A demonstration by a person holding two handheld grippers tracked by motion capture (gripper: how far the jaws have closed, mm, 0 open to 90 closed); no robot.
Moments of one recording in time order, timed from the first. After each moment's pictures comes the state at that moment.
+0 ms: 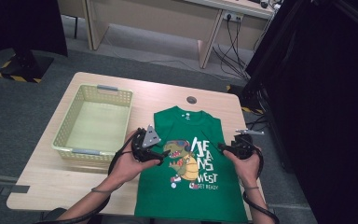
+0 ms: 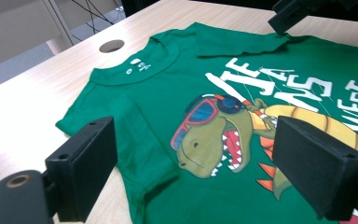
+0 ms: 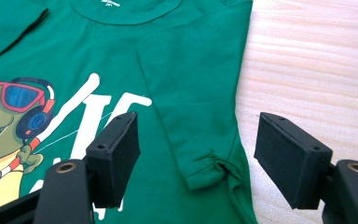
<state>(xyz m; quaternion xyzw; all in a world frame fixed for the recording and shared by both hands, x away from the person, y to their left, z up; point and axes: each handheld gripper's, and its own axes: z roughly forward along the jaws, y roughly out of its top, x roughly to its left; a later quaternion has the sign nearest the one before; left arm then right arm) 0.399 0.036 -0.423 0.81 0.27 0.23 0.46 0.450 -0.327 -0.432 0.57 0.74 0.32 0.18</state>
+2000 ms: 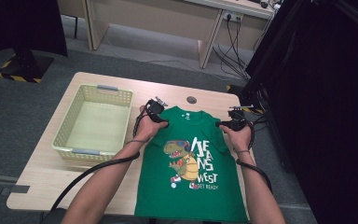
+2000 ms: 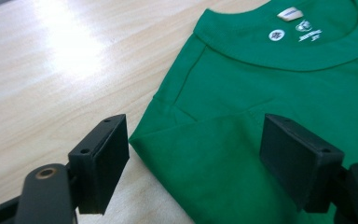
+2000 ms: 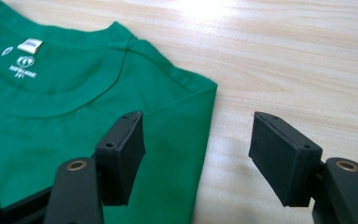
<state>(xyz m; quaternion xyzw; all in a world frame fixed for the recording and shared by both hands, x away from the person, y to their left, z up) 0.565 0.010 -0.469 0.81 0.43 0.21 0.33 0.569 -0.326 -0.441 0.59 0.74 0.28 0.17</state>
